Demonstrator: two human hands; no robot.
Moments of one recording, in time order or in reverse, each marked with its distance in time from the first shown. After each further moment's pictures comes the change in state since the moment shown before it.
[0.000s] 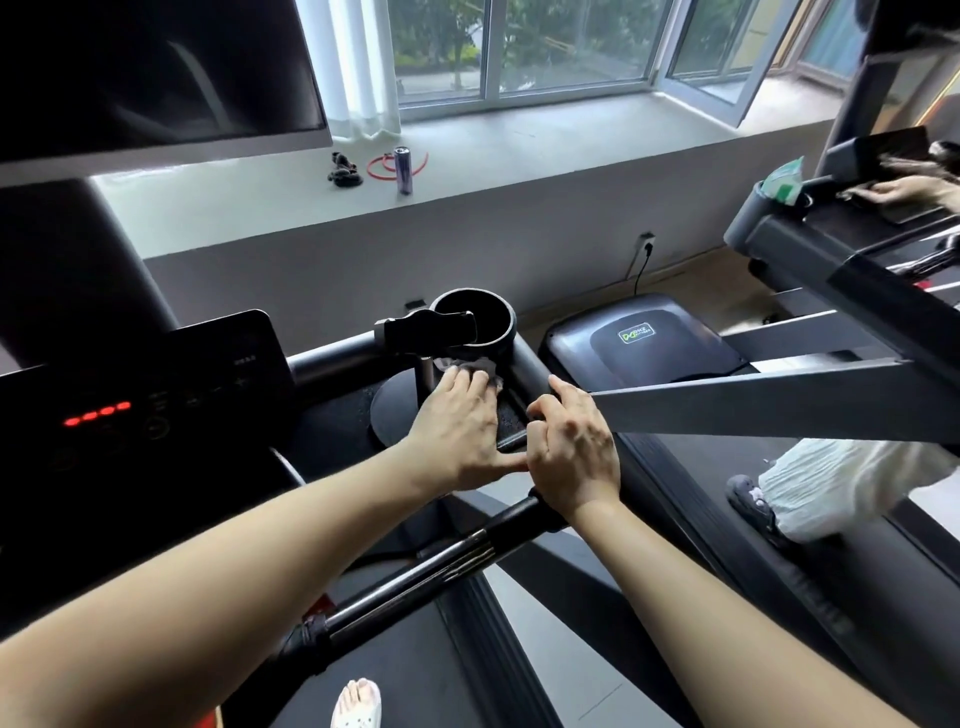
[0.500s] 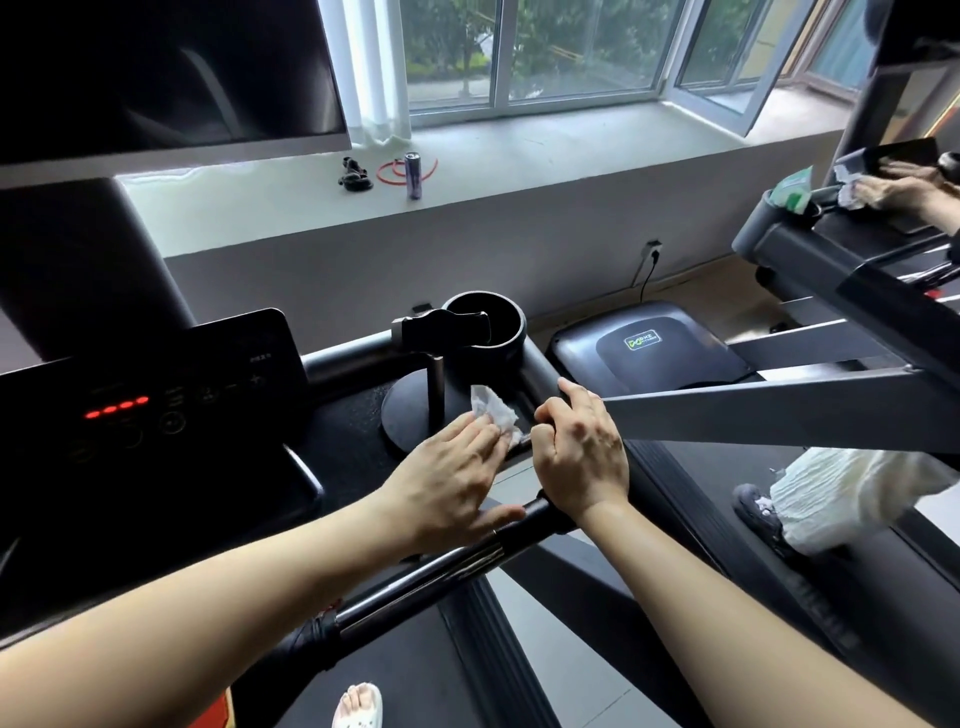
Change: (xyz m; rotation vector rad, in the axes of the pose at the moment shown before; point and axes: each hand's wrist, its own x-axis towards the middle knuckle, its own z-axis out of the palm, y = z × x) left_hand -0.060 -0.004 0.015 -0.018 0.132 0.269; right_hand 0.001 0.001 0.002 -0.011 -0.003 0.001
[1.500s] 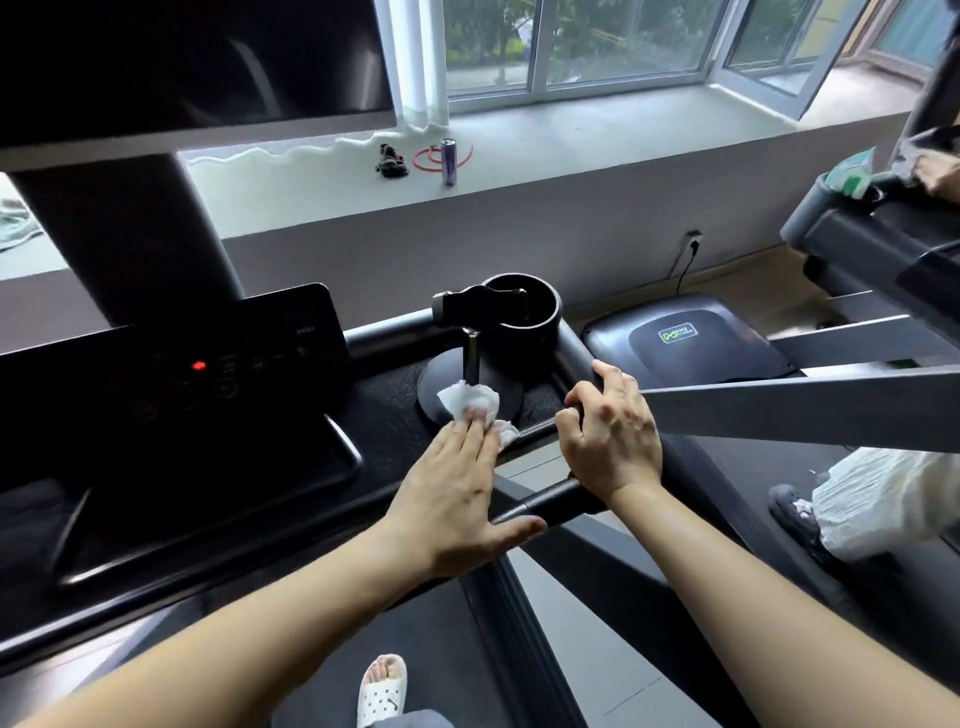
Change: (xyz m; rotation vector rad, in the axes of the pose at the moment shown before) left_hand -0.046 0.029 -0.022 -0.233 -0.282 -0.368; right_hand -0.001 0.004 0.005 -0.108 -0.006 -0.054
